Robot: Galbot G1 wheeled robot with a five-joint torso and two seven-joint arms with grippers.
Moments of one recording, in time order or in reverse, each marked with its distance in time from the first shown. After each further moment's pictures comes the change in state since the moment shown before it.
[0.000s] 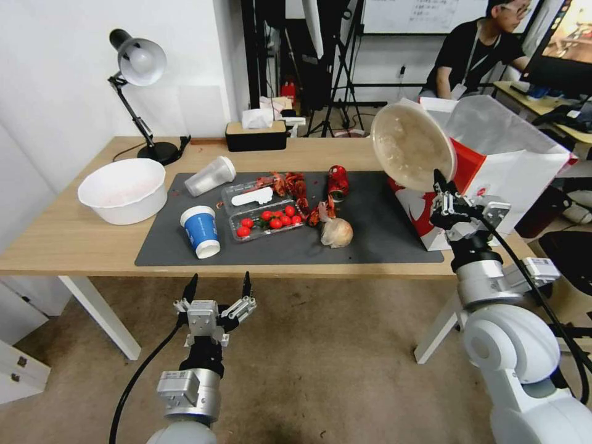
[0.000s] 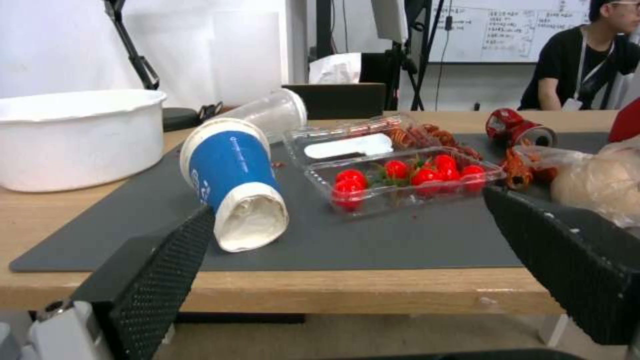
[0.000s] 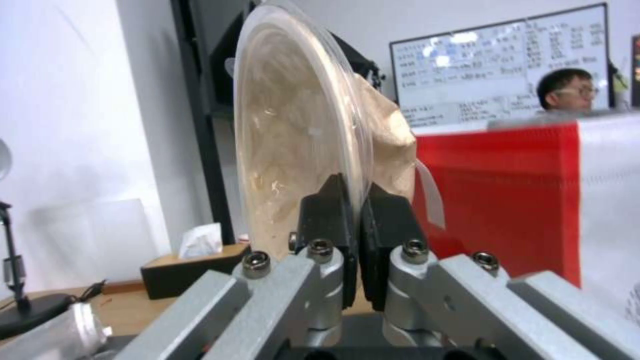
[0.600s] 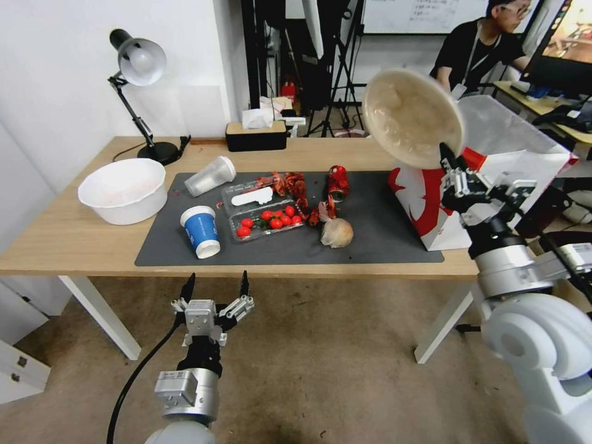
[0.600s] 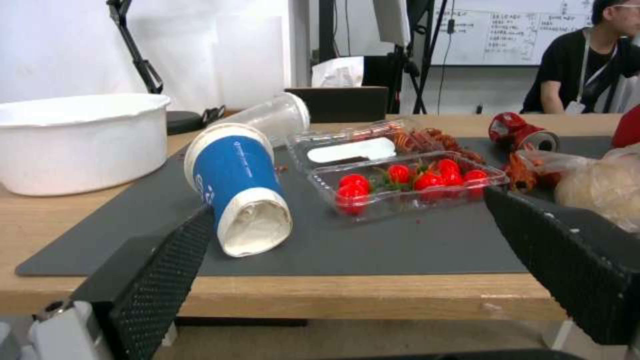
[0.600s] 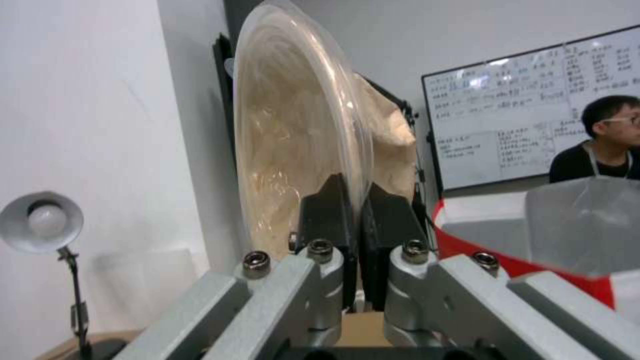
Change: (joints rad) left arm -0.001 -0.001 -0.002 -0.004 0.002 -0.002 -0.004; right arm 0.052 -0.136 0.055 0.073 0.215 0.000 0.021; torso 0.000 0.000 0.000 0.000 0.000
